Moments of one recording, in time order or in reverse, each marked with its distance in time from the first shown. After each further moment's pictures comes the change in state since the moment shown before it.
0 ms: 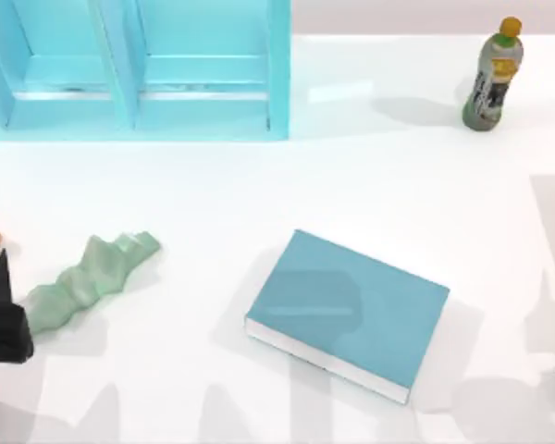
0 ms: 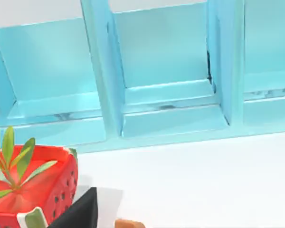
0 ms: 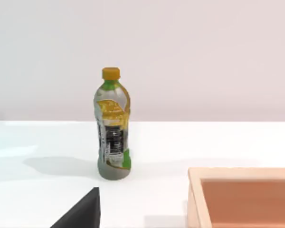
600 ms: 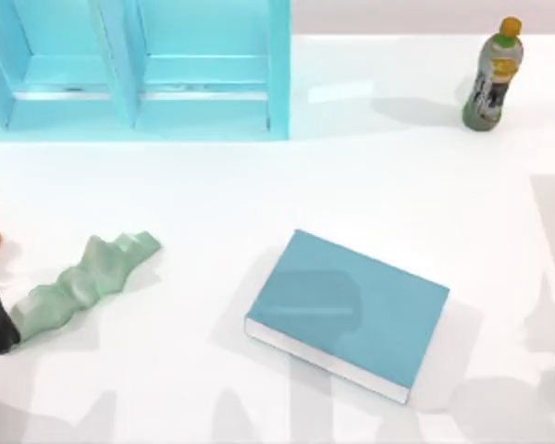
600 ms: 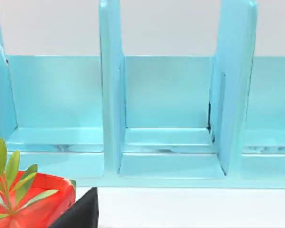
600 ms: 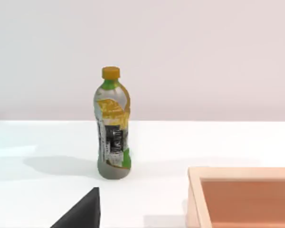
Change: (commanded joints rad) left arm 0.086 -0.110 -0.054 0.071 0.073 -0.113; right arm 0.000 0.000 0.000 0.000 0.000 0.000
